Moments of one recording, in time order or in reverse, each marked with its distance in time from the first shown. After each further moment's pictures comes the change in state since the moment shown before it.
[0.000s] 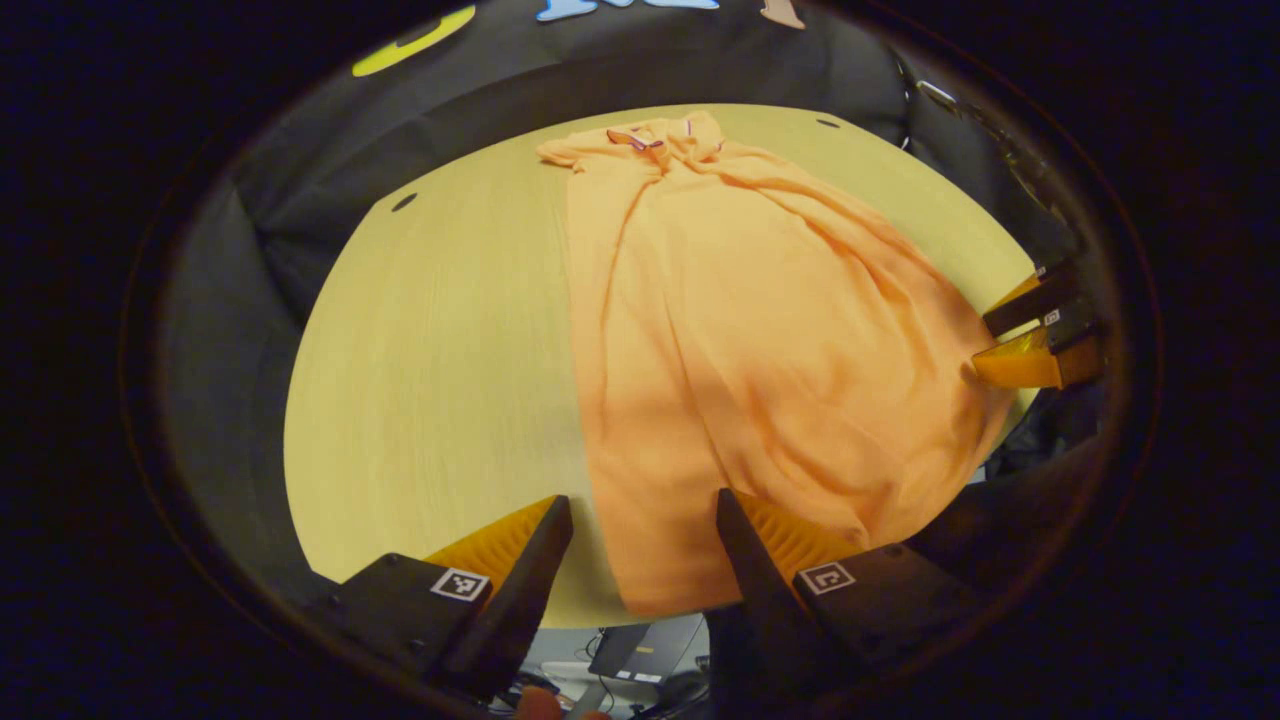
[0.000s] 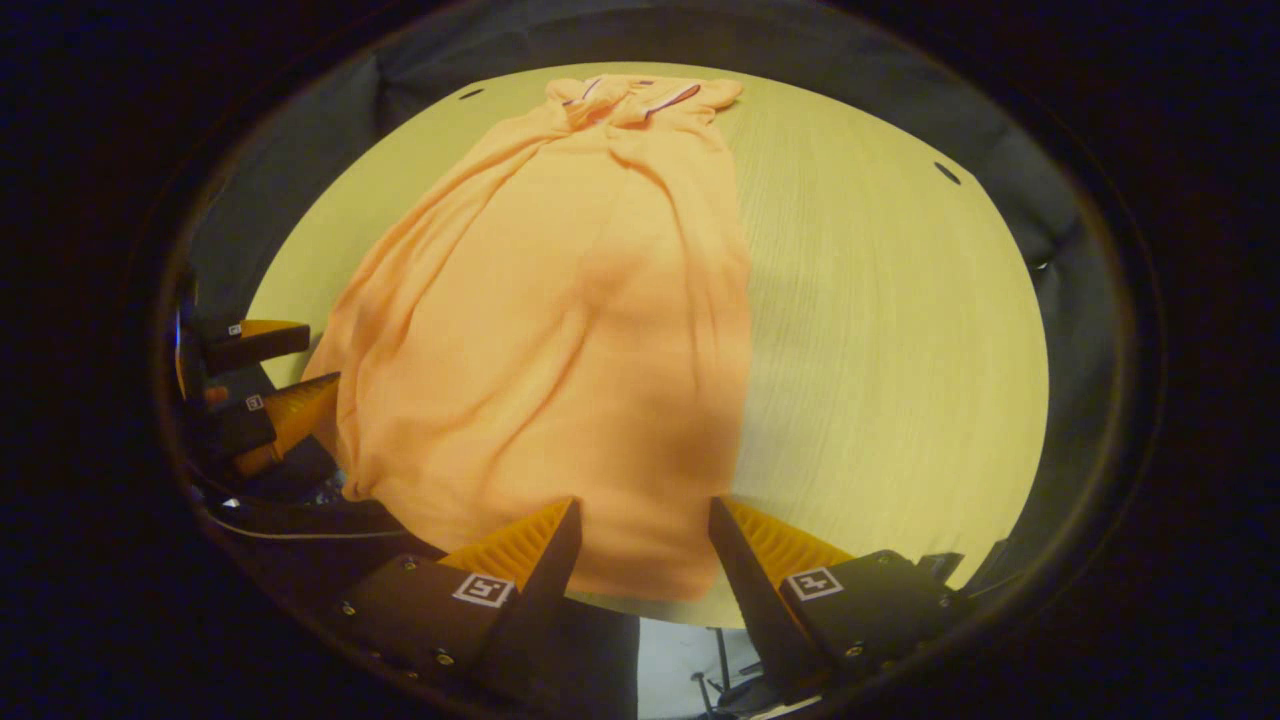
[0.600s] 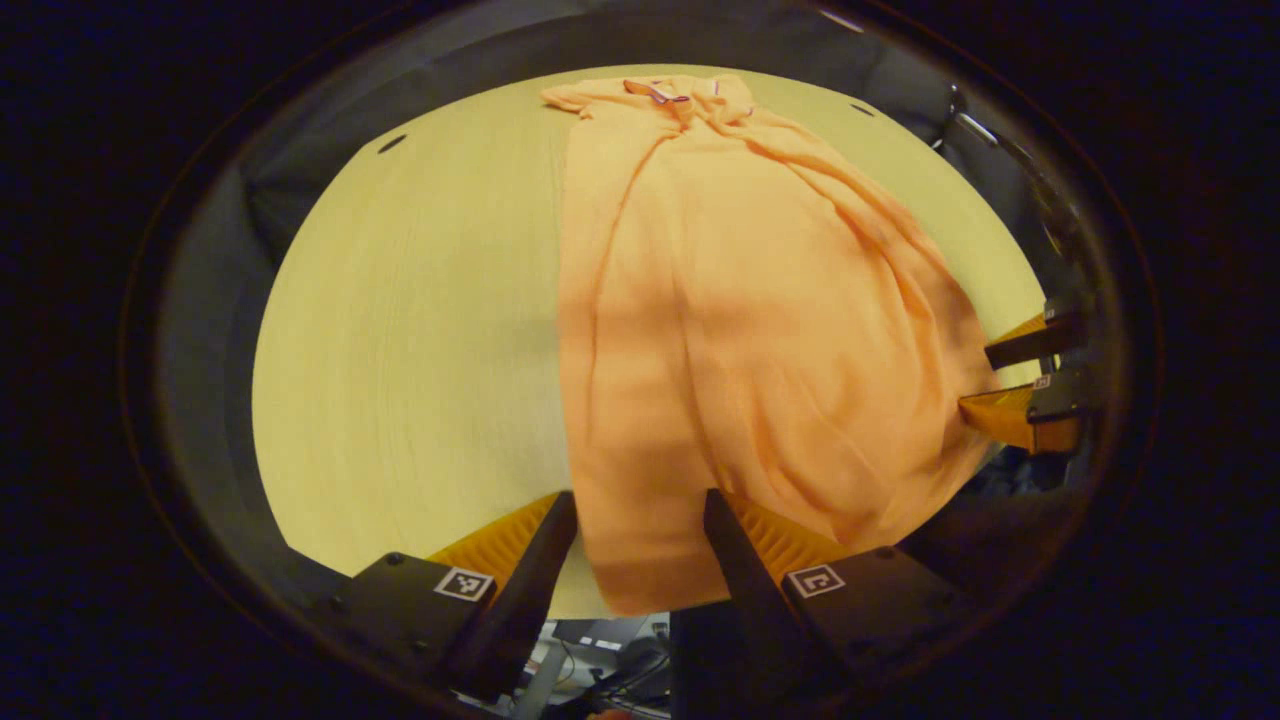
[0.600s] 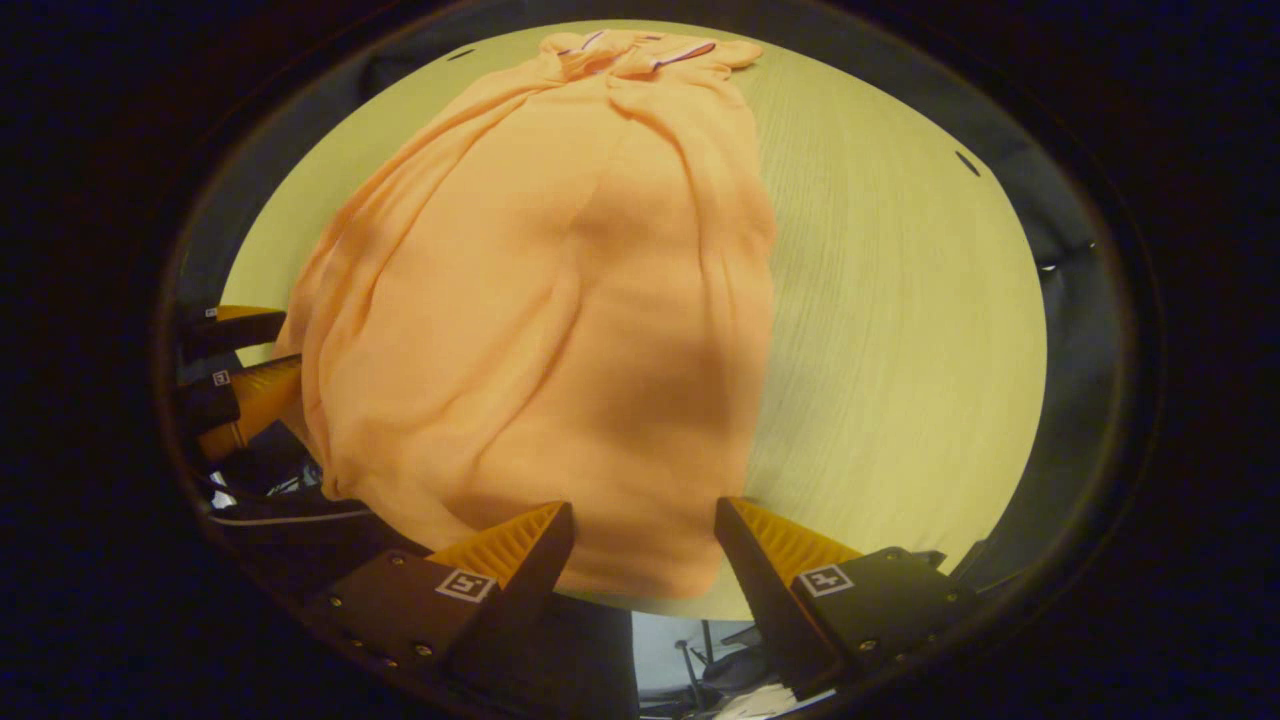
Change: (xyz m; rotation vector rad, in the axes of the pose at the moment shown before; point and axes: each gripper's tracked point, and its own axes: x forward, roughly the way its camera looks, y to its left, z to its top) left arm 0.010 -0.006 0.003 -0.132 0.196 -0.066; right arm 0.010 0.003 0.001 -0.007 0.175 -0.038
